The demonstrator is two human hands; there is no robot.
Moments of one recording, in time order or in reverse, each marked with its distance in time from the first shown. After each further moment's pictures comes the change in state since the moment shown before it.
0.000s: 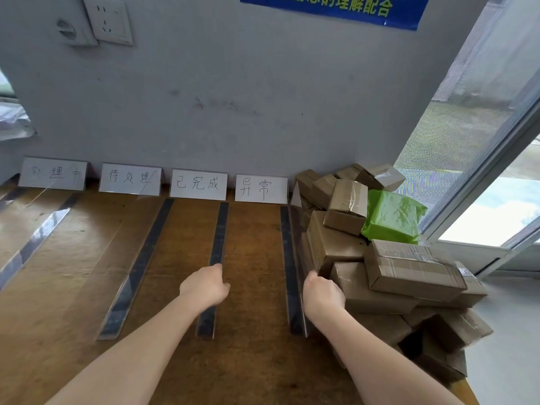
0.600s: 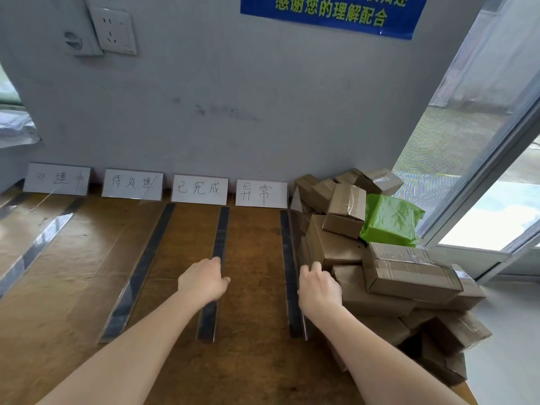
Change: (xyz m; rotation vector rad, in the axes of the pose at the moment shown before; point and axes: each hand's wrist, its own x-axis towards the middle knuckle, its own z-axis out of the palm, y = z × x) left_hand -0.007 0.007 -0.018 0.077 0.139 -0.006; right_hand 0.002 -0.004 -0.012 0.017 0.159 -0.118
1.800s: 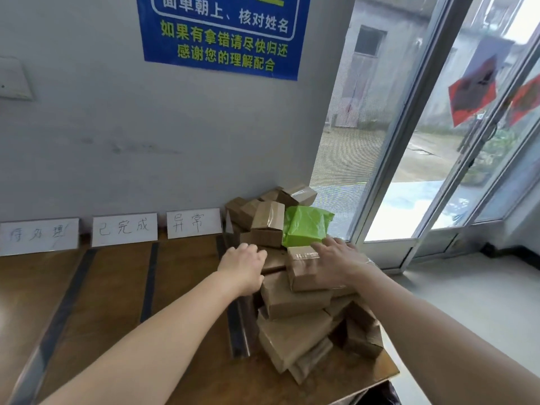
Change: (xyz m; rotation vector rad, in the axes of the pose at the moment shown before) left_hand -0.022 0.198 -0.044 0.333 0.113 0.656; right_hand -0.045 0.157 -0.097 -0.112 -0.022 0.165
